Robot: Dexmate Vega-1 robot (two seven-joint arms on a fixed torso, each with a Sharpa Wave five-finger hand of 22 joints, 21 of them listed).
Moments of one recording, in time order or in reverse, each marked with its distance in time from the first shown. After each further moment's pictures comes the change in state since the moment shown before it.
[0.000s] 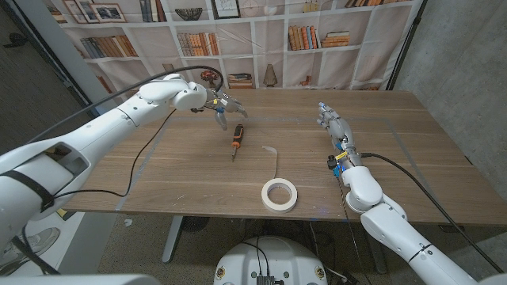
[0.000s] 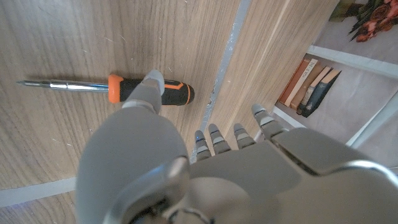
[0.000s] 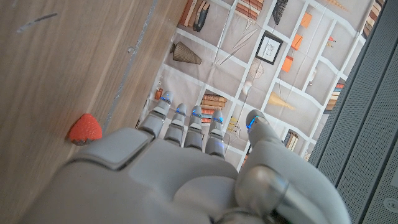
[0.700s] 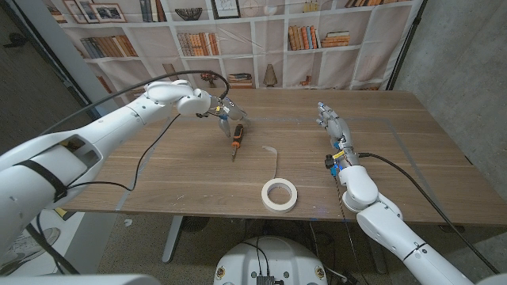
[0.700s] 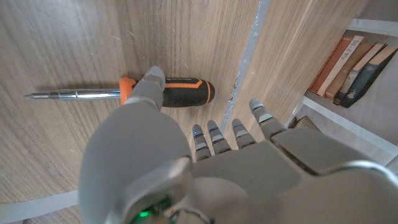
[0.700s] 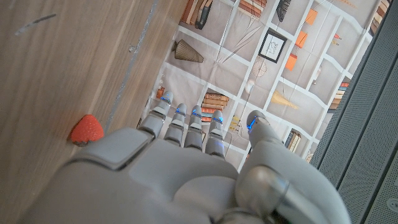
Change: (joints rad) left arm -0.056 -0.049 0.073 0.152 0.024 -0.127 0.106; left_hand 0.043 0.009 -0.041 0.008 0.000 0.051 -0.013 0.047 0.000 0.023 0.009 0.005 0.004 0.043 0.002 0.000 0.002 0.046 0.021 0.006 0.003; right arm 0.014 0.026 -0.008 0.020 -0.019 -0.010 -0.014; right_hand -0.008 0.000 -0.006 0.006 0.000 0.000 0.000 0.000 0.000 0.003 0.004 0.000 0.000 0.000 0.000 0.000 0.005 0.000 0.000 0.000 0.000
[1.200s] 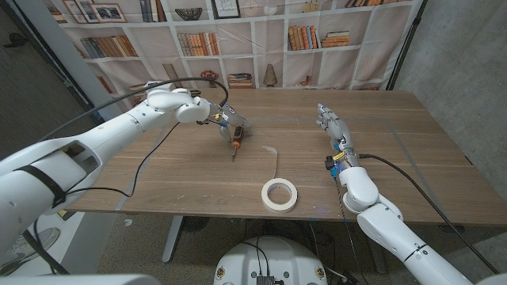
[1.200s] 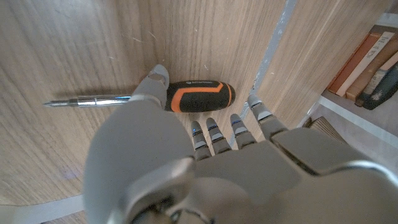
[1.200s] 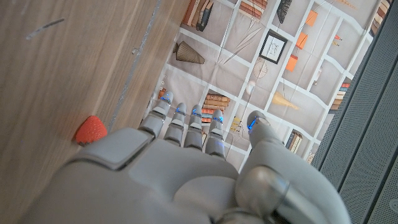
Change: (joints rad) left arm 0.045 0.014 0.005 0.005 0.000 -0.013 0.063; left_hand 0.043 0.024 -0.024 0.005 0.008 0.045 -0.005 0.037 0.000 0.041 0.010 0.015 0.009 0.084 -0.004 0.007 0.005 0.058 -0.004 0.015 0.005; right arm -0.014 -0.007 0.005 -0.007 0.006 0.002 0.006; right_hand -0.014 0.006 0.000 0.000 0.000 0.009 0.002 0.000 0.000 0.009 0.009 0.000 0.000 0.006 0.006 0.006 0.000 0.000 0.000 0.000 0.000
